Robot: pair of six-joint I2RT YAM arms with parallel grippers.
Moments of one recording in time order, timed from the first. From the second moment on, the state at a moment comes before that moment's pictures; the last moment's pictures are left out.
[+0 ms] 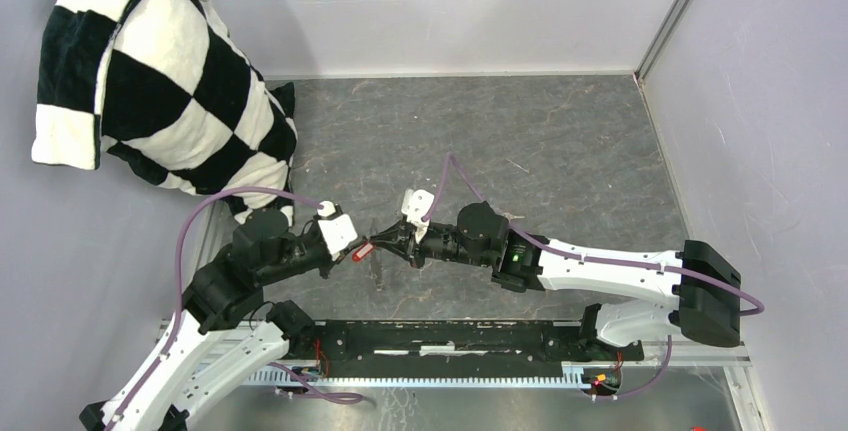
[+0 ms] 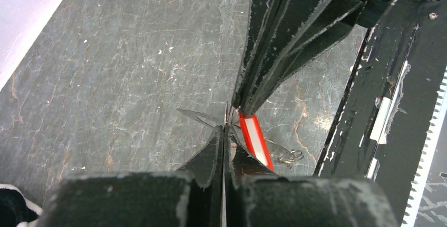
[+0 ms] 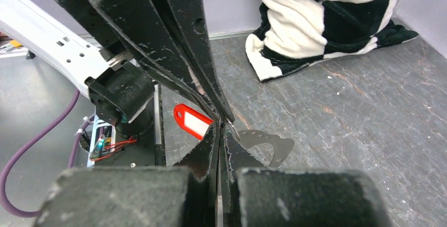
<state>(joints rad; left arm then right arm) -0.68 0.49 0.83 -0.75 0.31 0.38 1.22 1.31 0.87 0.42 -0.14 -0.04</state>
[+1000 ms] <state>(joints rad) -0.68 0.39 0.80 -0.71 0.34 0.44 1.23 1.30 0.83 0.47 -0.01 0.02</state>
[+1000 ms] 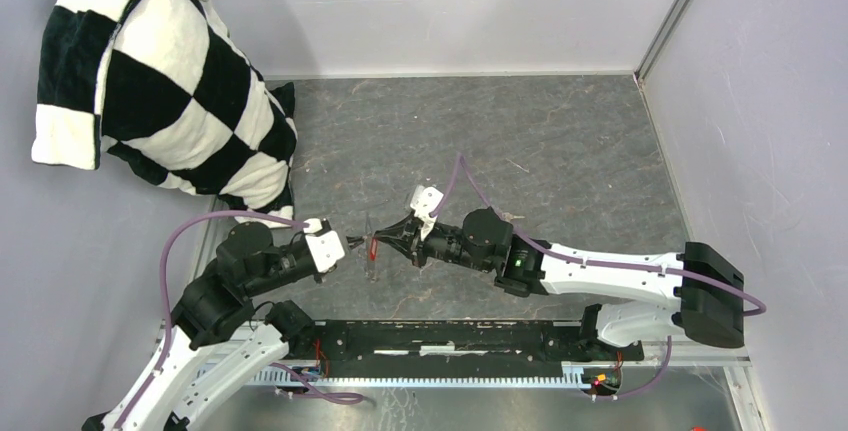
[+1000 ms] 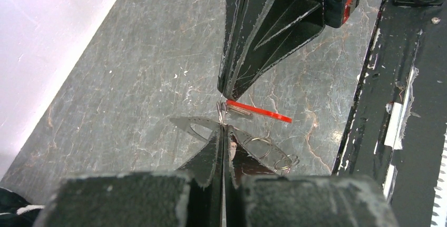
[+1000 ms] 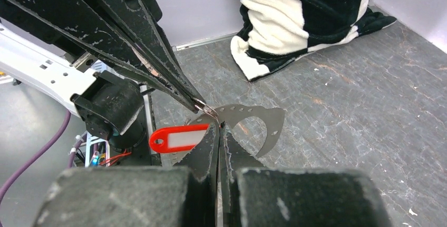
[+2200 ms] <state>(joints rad) -0.68 0.37 0.81 -0.58 0.53 0.45 1.17 1.12 0.78 0.44 -0.27 0.00</state>
